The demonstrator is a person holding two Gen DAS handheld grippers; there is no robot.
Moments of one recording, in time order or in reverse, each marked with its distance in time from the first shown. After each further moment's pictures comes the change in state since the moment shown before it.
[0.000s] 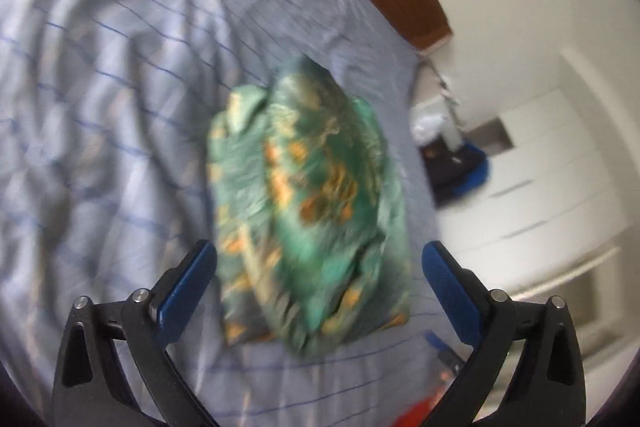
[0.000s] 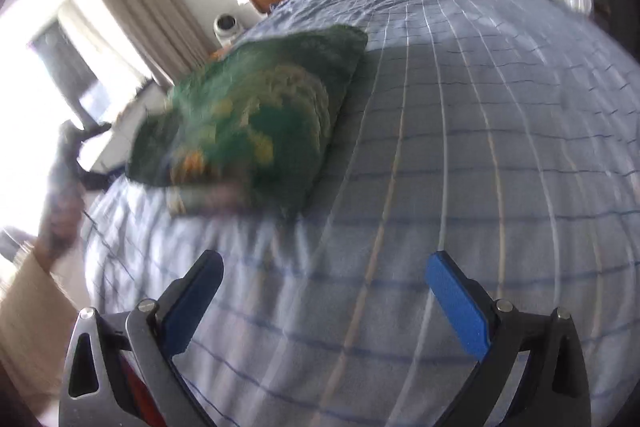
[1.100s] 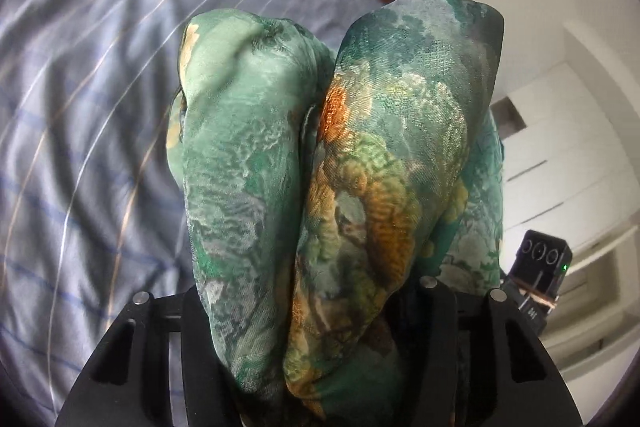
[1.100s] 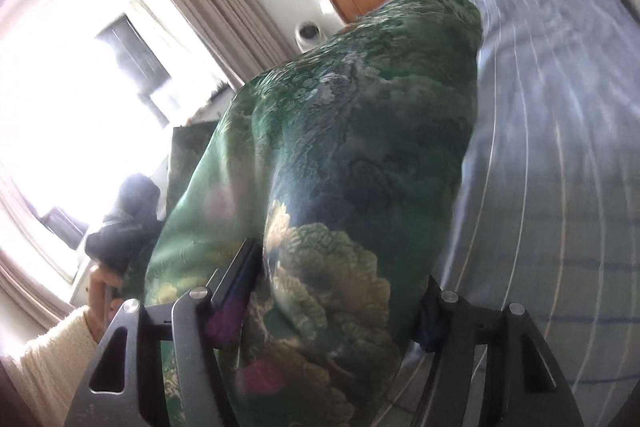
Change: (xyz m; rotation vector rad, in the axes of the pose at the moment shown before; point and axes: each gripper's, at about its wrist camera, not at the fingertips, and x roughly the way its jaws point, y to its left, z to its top) left arm 0.104 -0.054 0.042 0.118 -0.017 0.077; right arm 0.121 0.095 0.163 -0.161 -0.043 0.279
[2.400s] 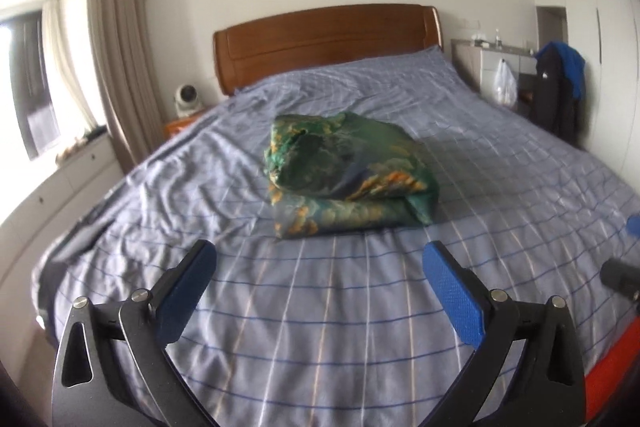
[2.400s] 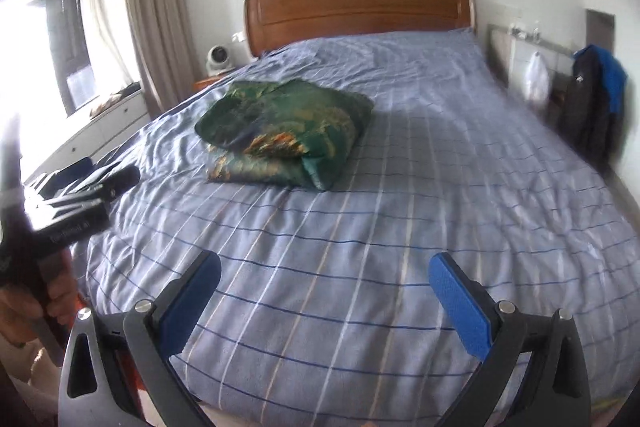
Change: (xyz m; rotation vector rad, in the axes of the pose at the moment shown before) left arm -0.100 -0.198 -0.296 0.626 -0.458 0.678; right arm -0.259 0.101 -0.240 -0.104 -0.142 -0.569
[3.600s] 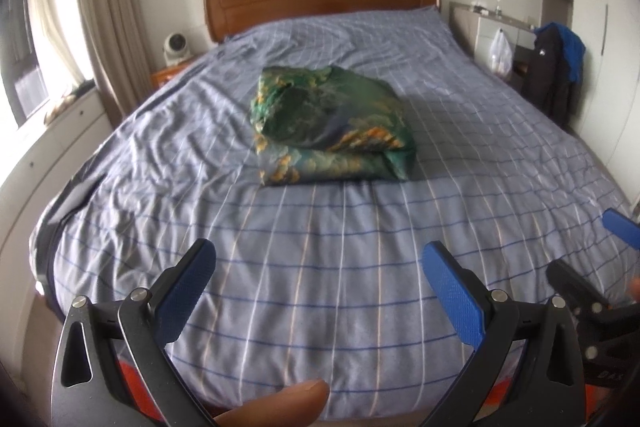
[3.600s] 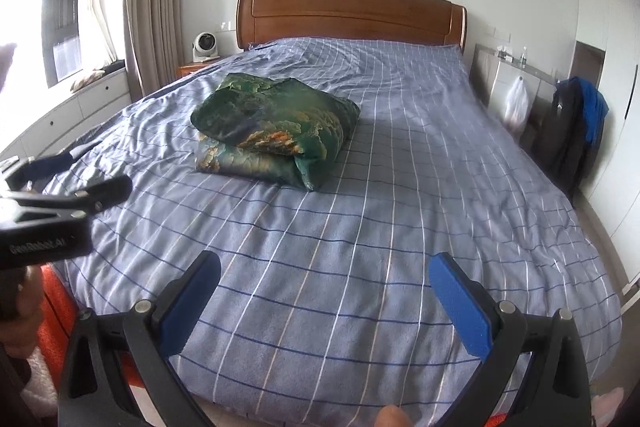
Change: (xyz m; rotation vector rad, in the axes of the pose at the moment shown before) left arm -0.019 -0.004 0.009 -0.055 0.232 -0.049; right arm -0.011 0.037 0.007 -0.081 0.024 -0.103
